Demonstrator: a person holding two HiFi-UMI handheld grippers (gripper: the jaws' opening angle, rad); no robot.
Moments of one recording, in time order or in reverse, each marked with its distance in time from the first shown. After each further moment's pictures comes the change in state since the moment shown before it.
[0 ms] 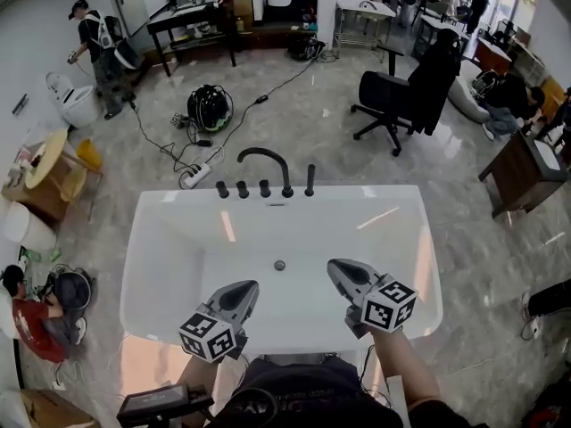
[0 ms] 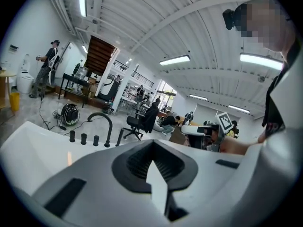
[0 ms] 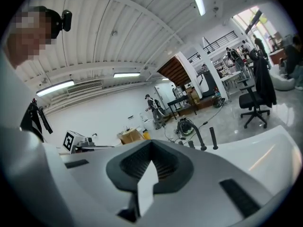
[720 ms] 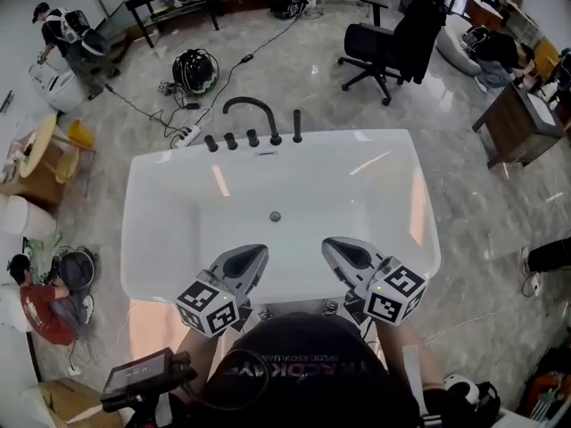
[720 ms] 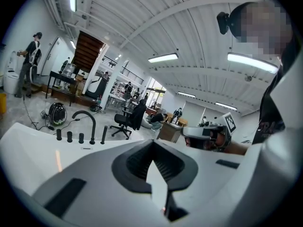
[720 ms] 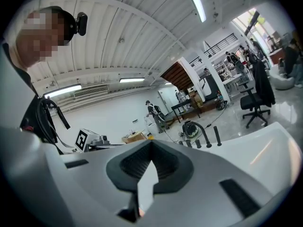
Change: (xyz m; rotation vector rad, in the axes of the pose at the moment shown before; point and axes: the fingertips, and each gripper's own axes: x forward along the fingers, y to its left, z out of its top) left arm -0.020 -0.087 -0.003 0.047 0.034 -0.130; right arm -0.077 0.085 -0.014 -0.006 -0.063 0.037
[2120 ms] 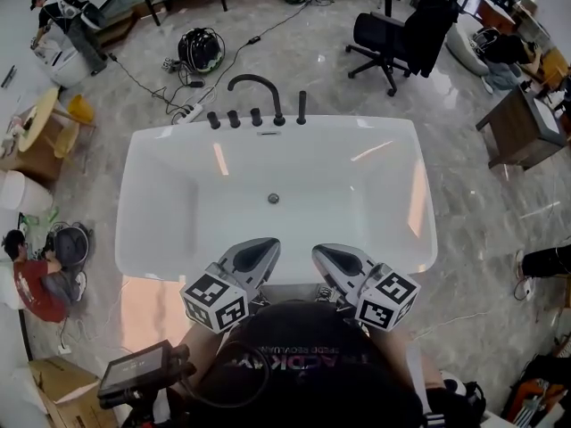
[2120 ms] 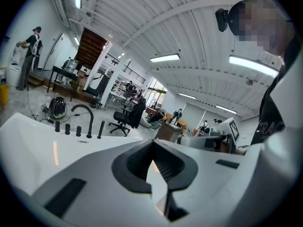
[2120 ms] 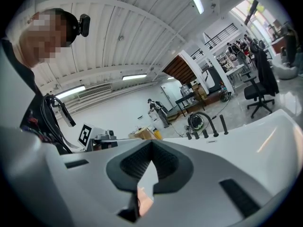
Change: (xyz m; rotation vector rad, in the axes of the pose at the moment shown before) left arm -0.003 -0.034 -0.015 -0.051 -0.002 -0.004; right arm -0.009 0.037 -0.035 0.044 0.052 0.059
